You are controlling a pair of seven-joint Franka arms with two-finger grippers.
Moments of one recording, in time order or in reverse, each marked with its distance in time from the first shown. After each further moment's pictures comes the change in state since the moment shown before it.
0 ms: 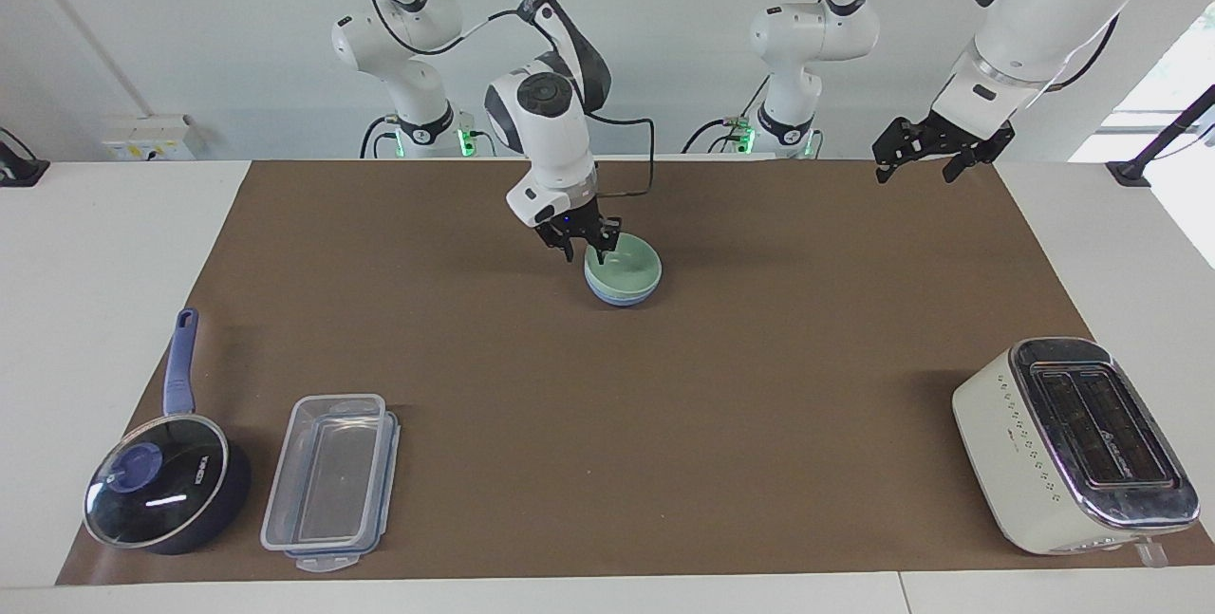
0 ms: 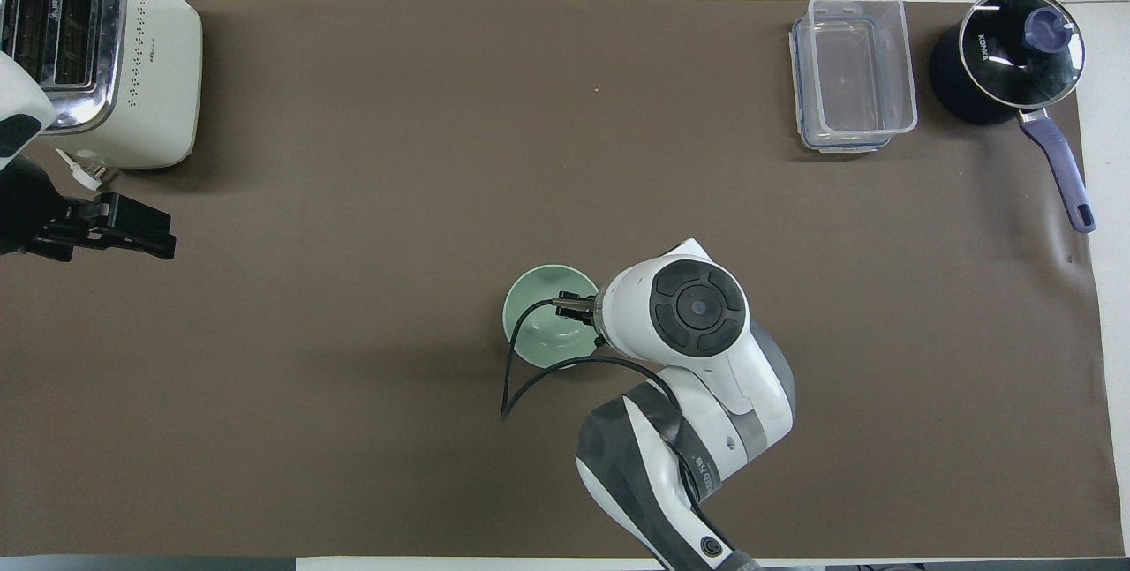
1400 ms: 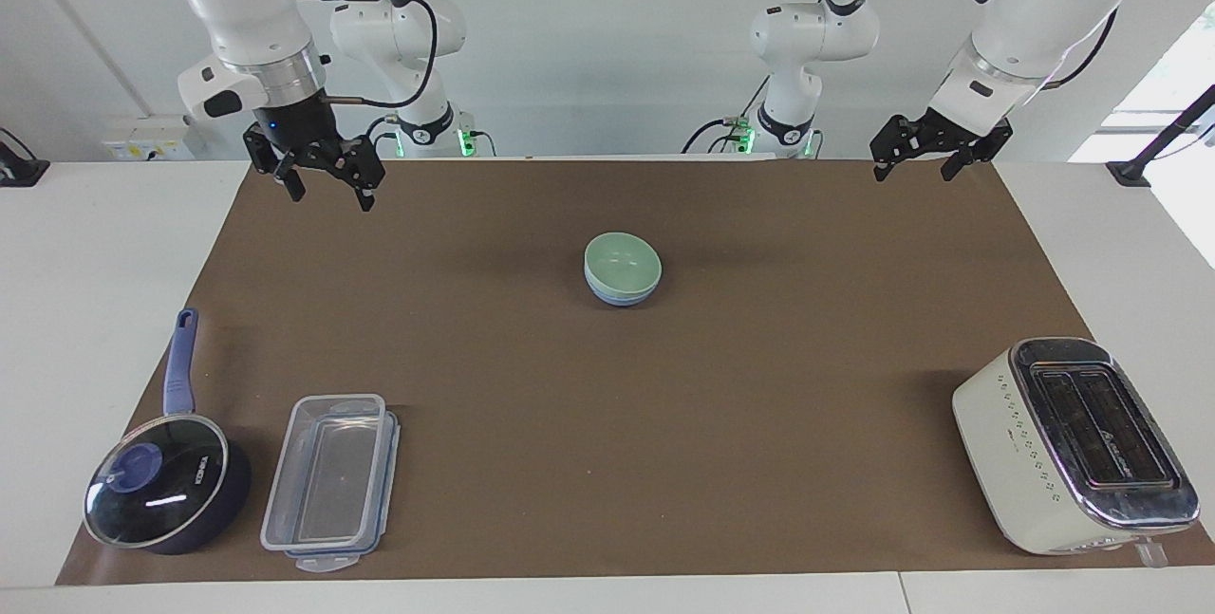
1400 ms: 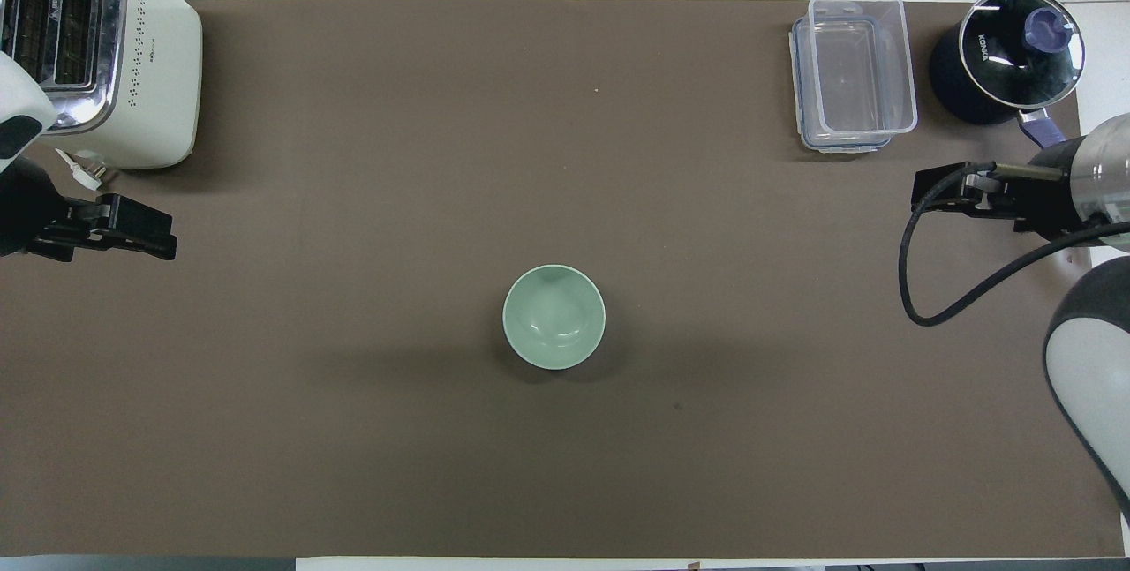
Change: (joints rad) left arm -0.006 -0.003 -0.001 0.000 0.000 0.001 0.000; right arm -0.516 -0.201 -0.023 0.335 -0.162 -0.561 -0.462
